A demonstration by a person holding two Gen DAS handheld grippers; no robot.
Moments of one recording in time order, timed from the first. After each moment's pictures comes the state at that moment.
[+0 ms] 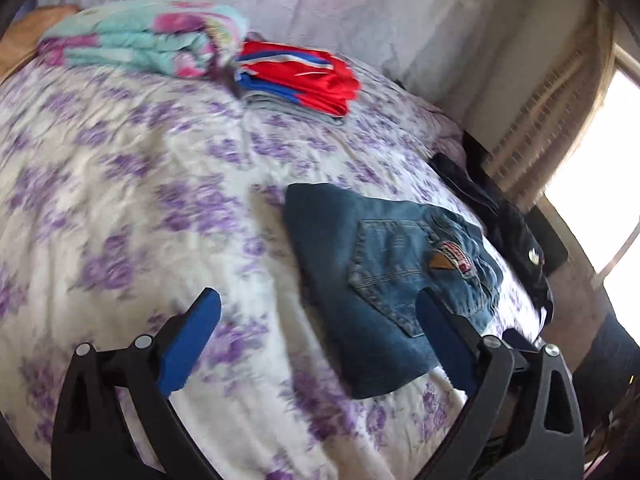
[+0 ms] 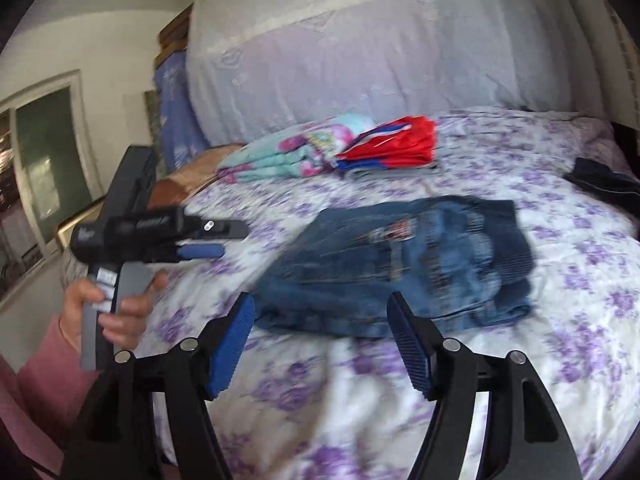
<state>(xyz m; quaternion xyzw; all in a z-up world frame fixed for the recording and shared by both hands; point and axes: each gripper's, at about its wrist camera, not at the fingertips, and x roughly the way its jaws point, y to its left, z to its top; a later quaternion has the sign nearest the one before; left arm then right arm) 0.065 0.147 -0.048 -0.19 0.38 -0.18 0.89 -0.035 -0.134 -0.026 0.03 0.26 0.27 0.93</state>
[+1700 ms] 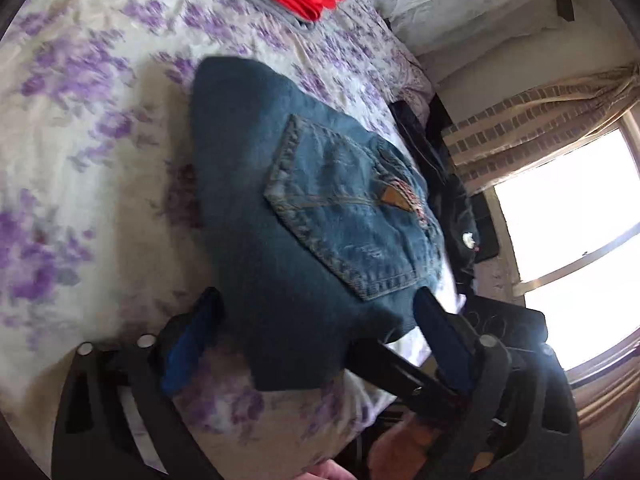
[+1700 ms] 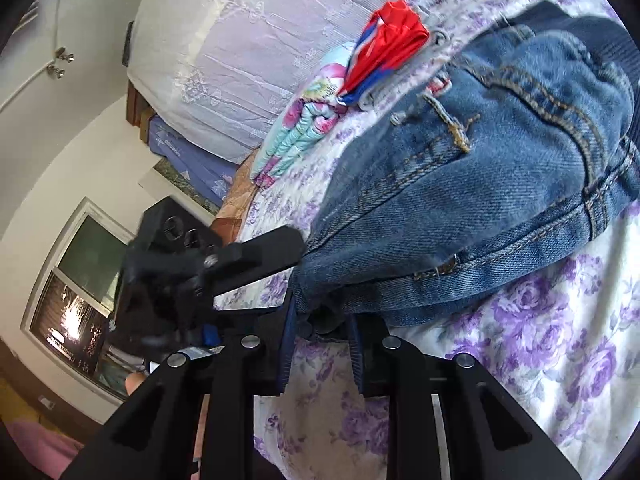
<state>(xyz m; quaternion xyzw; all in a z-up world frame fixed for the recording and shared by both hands) 0.092 0.081 -0.079 -0.32 0.51 -0.30 0.74 0.027 -0.142 -0.077 0.32 0.38 0.36 0.79</state>
